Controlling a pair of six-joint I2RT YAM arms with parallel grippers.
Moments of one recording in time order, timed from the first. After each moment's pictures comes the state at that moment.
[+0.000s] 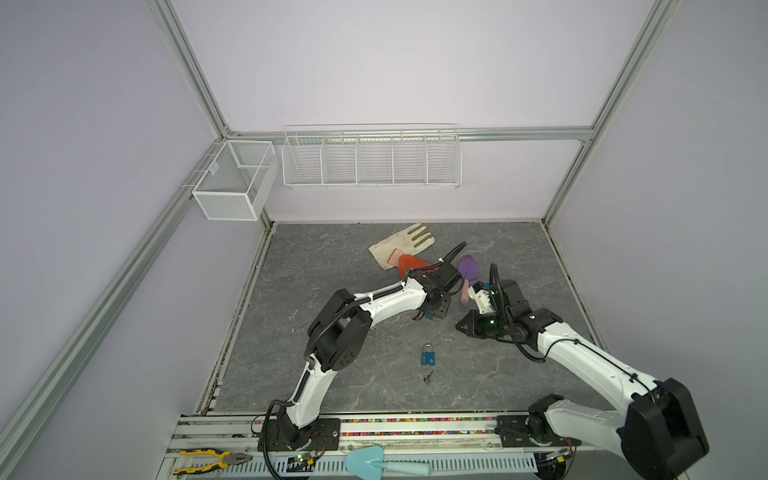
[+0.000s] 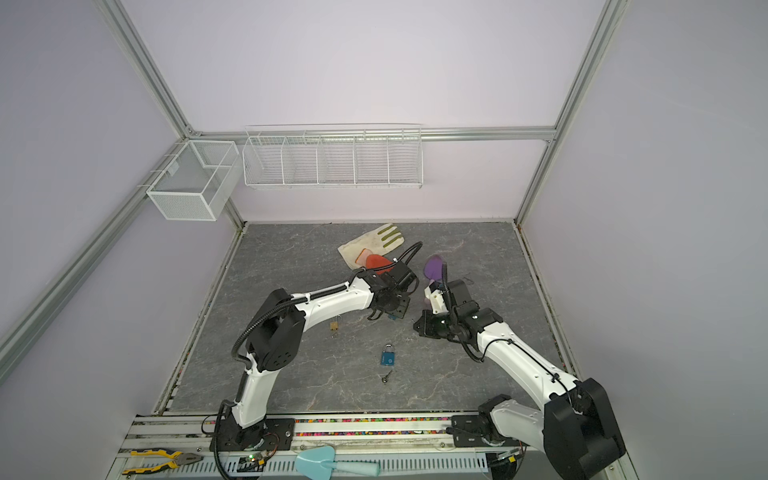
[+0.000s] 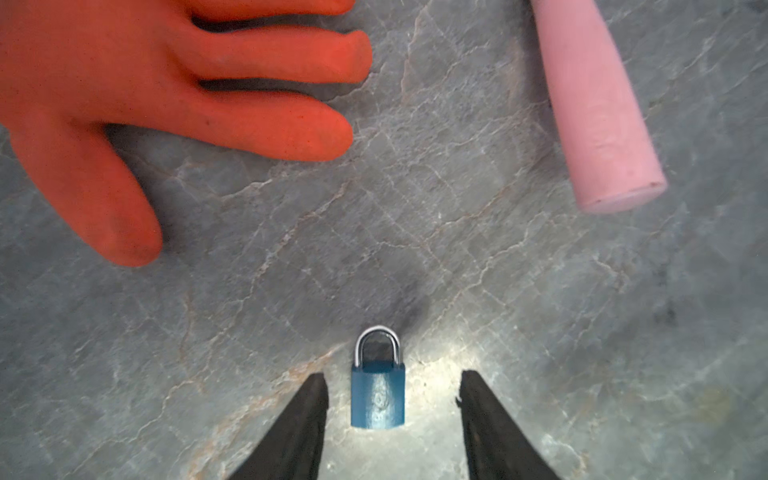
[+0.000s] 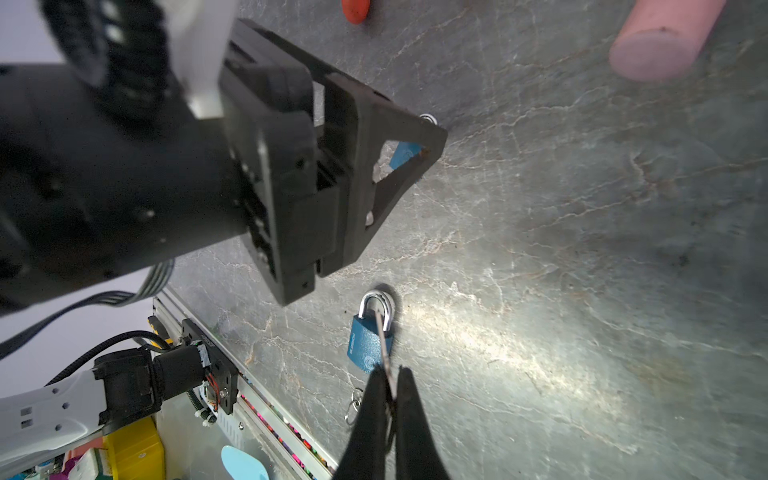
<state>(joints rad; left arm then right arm) -0.95 2.17 1.71 -0.72 -0.14 -0.41 0.44 1.16 0.69 -0.49 -0.43 0.53</state>
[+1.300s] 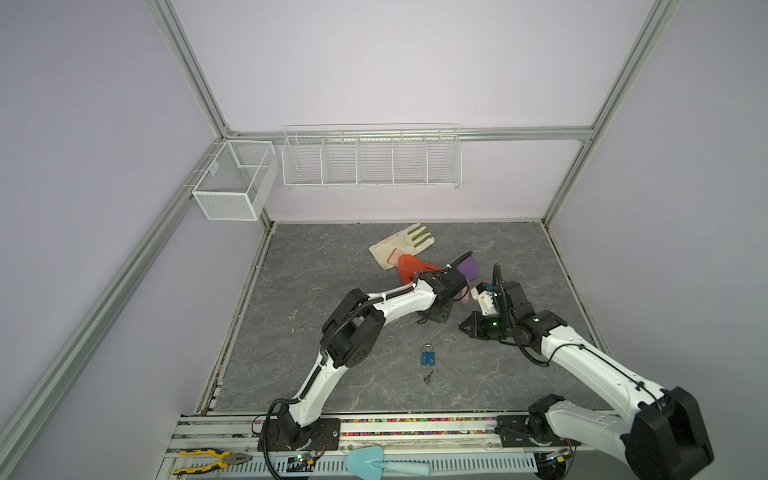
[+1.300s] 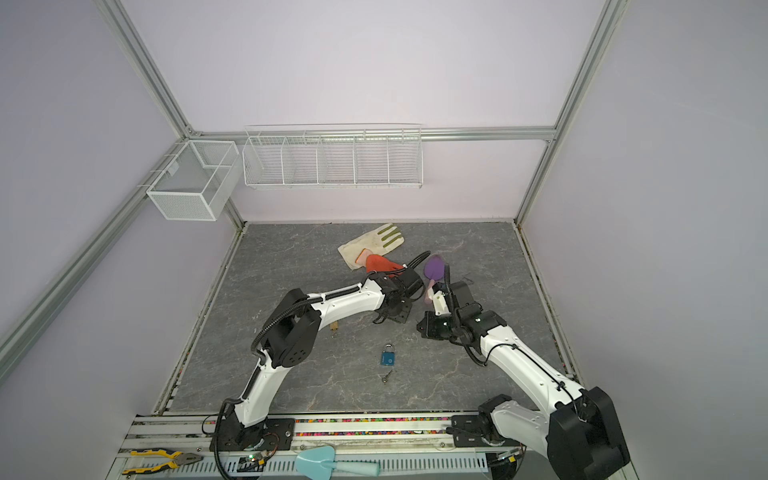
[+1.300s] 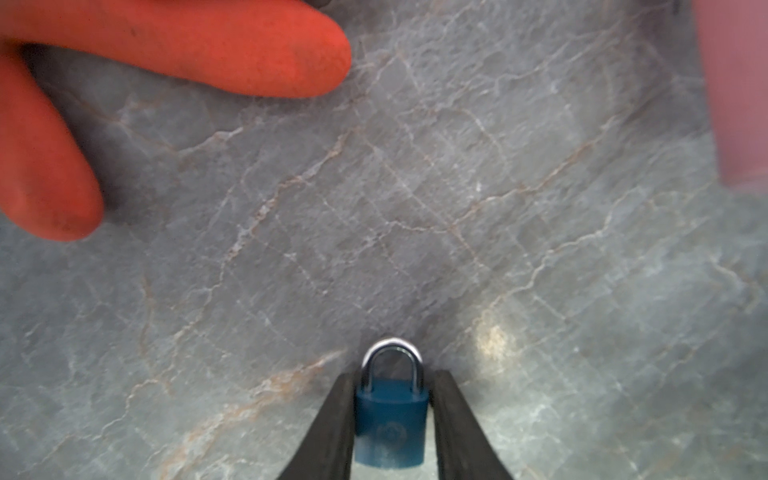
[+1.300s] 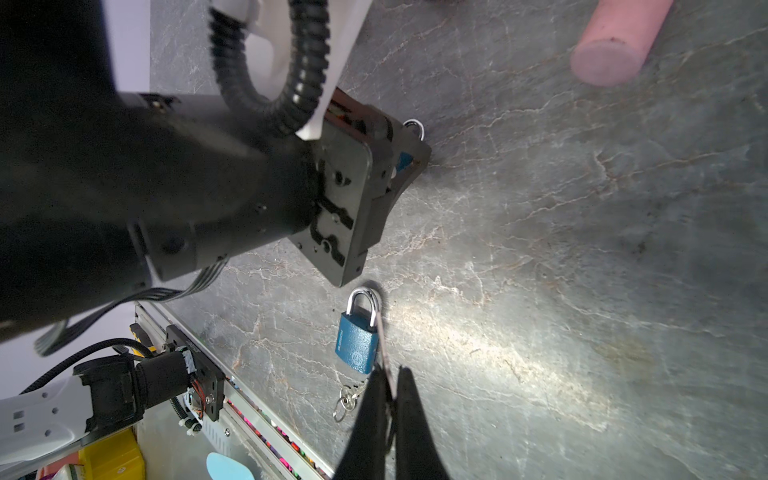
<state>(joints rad) -0.98 2.26 1.78 -0.82 -0.18 -0.47 0.44 1.13 0.69 -0.51 -0.40 0.52</state>
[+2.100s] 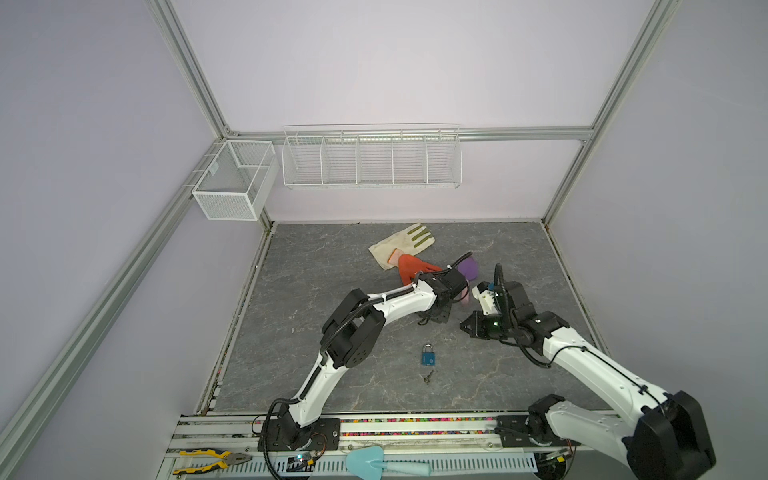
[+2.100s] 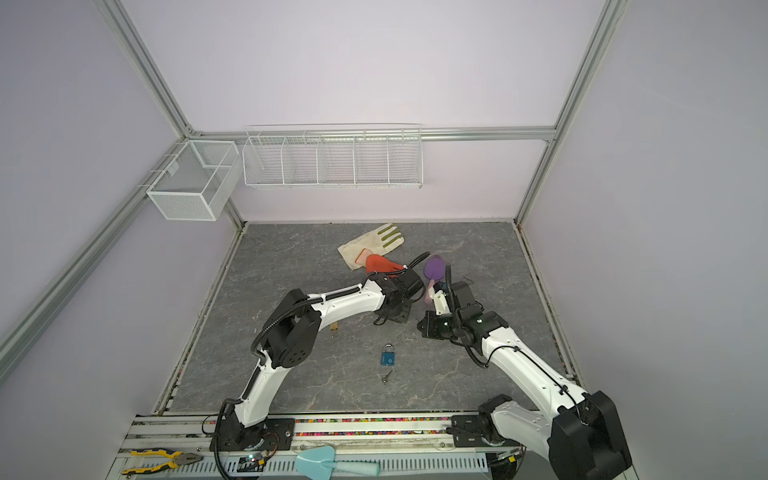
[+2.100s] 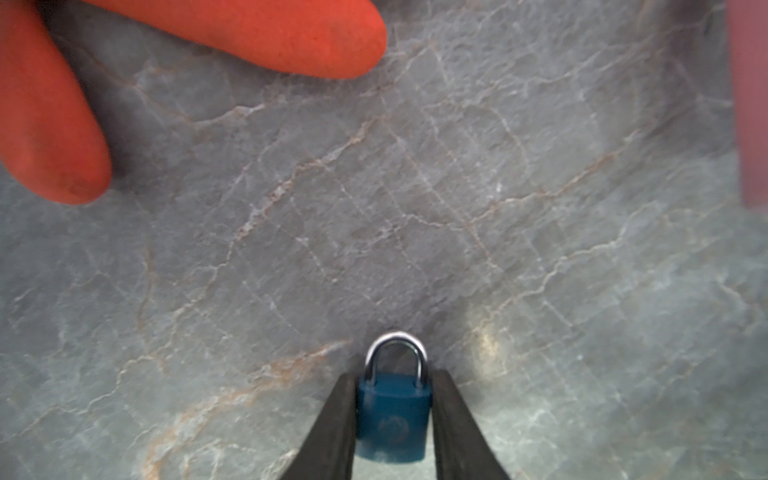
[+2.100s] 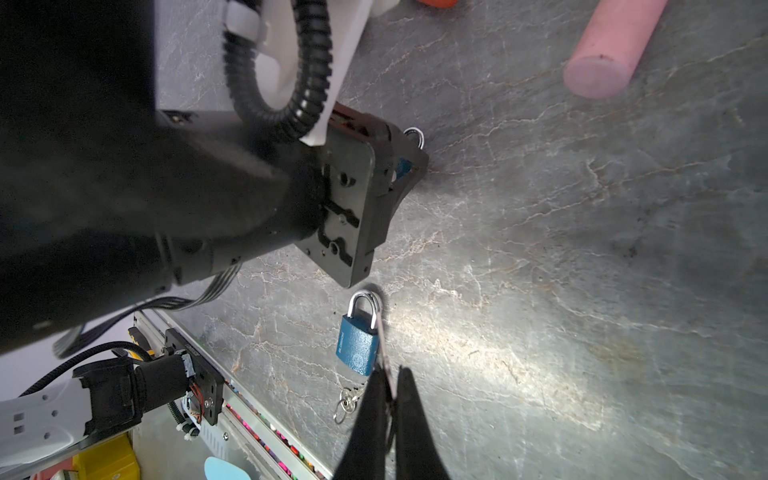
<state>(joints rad) -0.98 2.26 1.78 -0.83 -0.19 -0.56 0.44 1.11 0.69 -0.51 -0.39 0.52</state>
